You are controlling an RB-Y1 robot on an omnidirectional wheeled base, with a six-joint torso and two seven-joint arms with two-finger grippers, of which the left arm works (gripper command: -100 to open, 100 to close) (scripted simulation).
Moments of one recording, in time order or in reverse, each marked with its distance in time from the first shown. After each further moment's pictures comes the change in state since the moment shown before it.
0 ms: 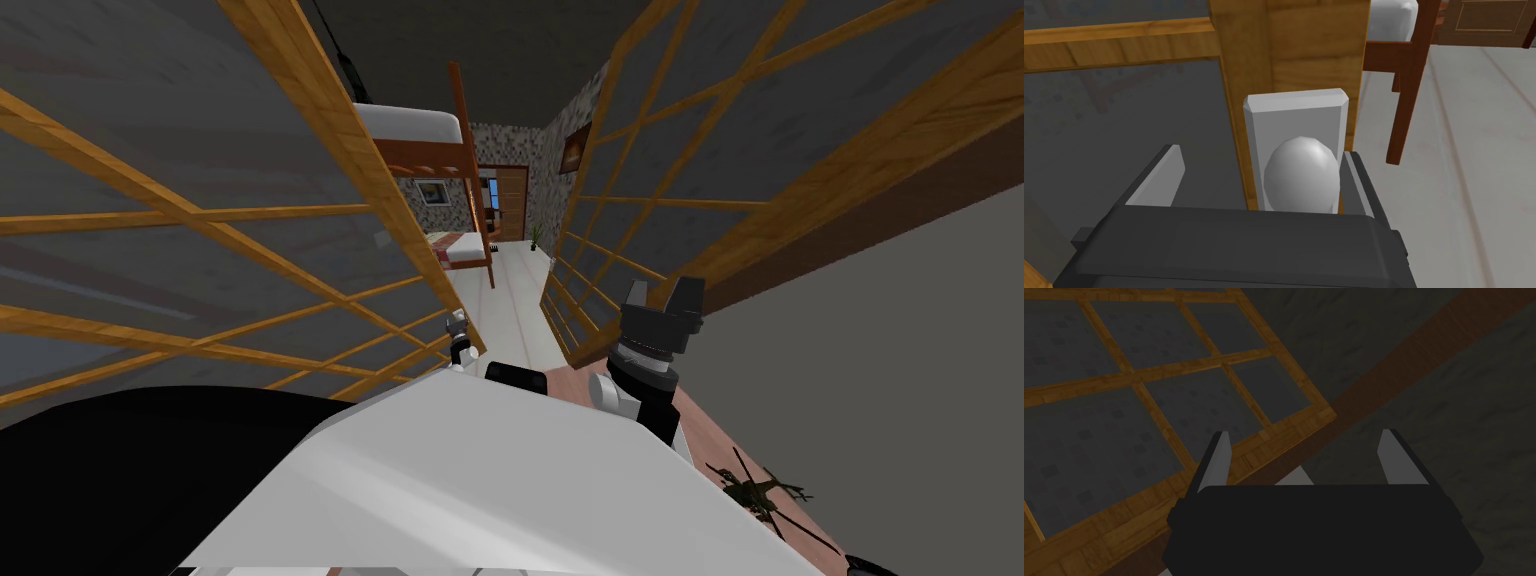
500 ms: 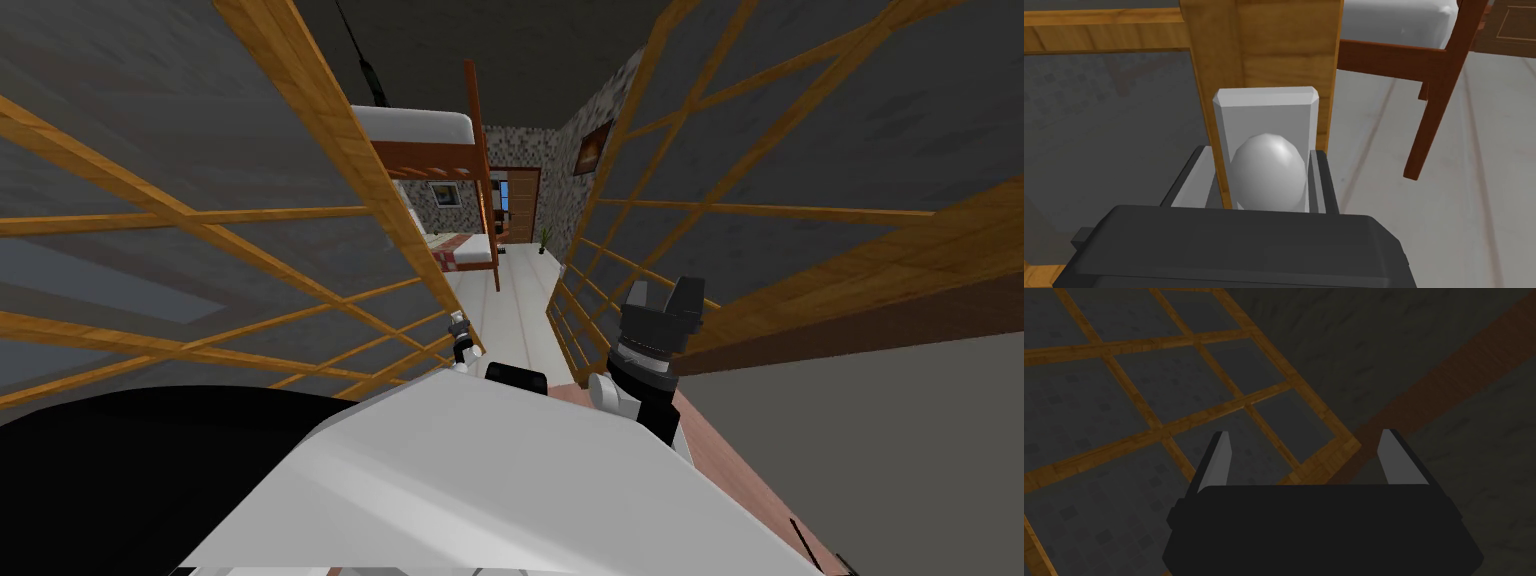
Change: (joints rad) arm -0.031 -0.045 0.056 0.021 -0.011 0.002 -0.003
